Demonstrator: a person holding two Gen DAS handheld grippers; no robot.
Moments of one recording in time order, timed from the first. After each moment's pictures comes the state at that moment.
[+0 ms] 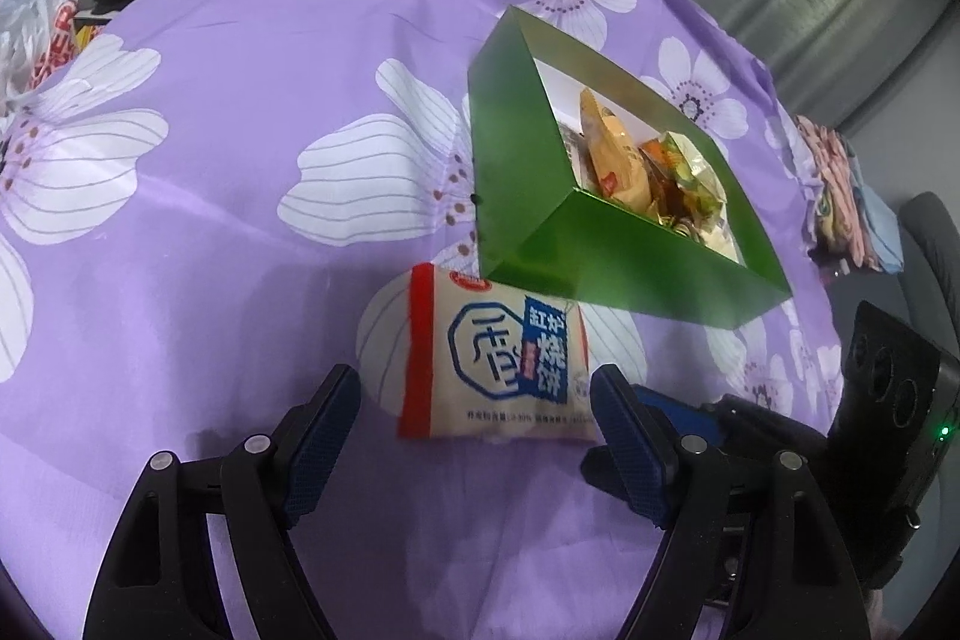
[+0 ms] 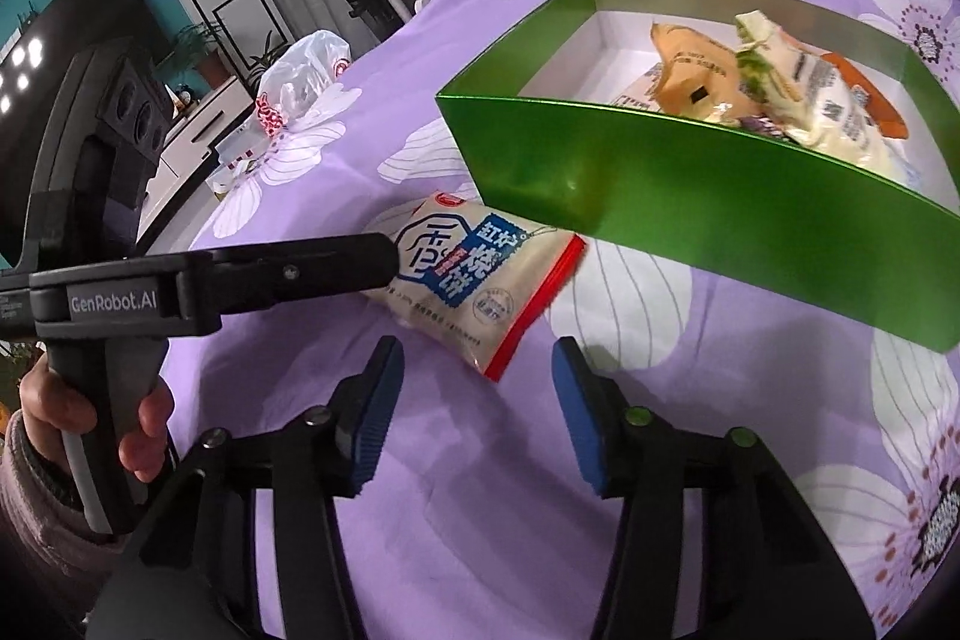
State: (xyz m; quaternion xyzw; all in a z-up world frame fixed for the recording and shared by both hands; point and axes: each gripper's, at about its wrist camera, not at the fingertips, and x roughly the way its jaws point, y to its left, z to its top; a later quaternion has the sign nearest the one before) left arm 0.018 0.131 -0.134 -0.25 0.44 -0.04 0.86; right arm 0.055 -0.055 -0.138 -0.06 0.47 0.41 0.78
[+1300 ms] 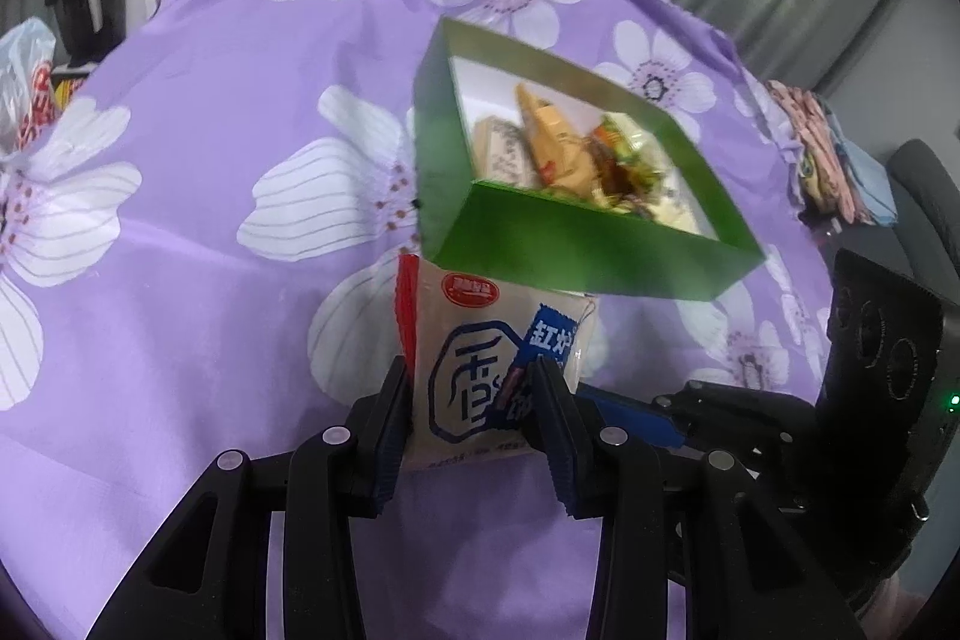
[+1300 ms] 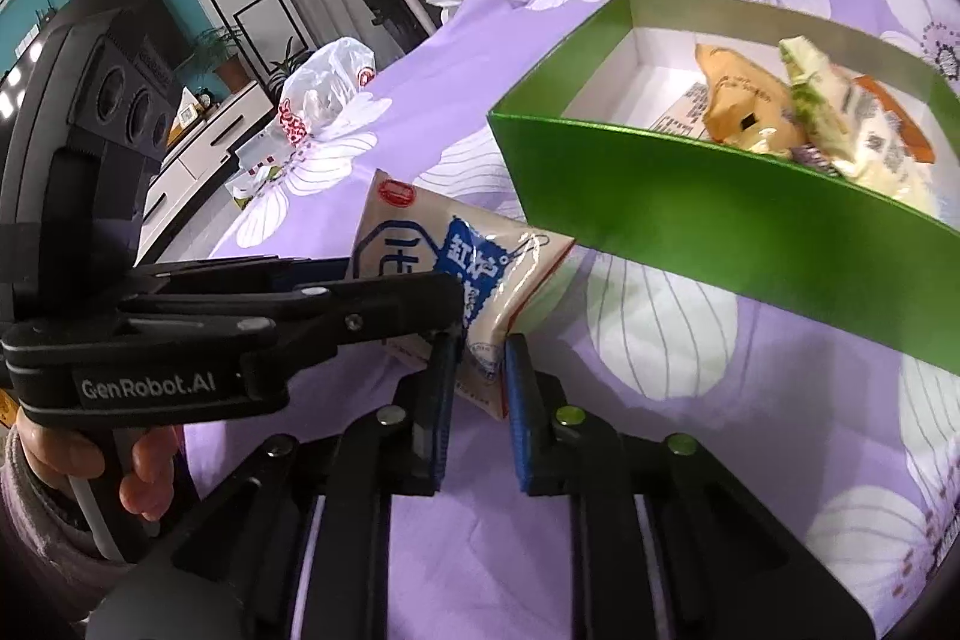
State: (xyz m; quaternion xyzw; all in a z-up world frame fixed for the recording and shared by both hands) left arm 0.007 0.103 -0.109 -0.20 0.43 -0.06 0.88; right arm 0.047 -0.048 -0.131 -0.05 0.45 0.43 0.78
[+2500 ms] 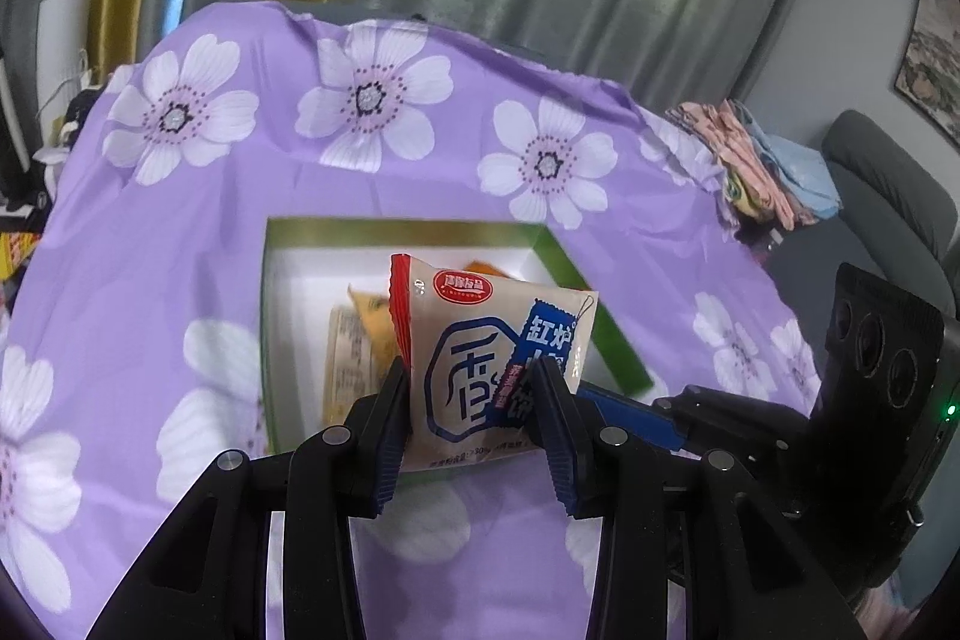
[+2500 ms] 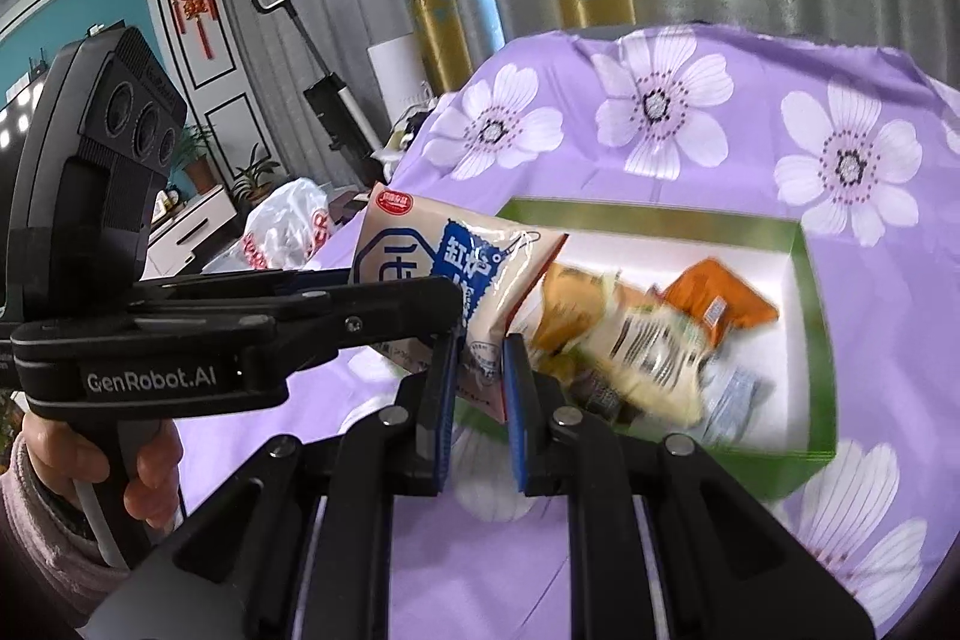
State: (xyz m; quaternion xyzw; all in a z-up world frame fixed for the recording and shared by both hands) left arm 0.089 0.058 -0.018 -0.14 0.36 -0.13 0.91; right arm 0.100 -0.108 -0.041 -0.01 0.33 0.38 0.86
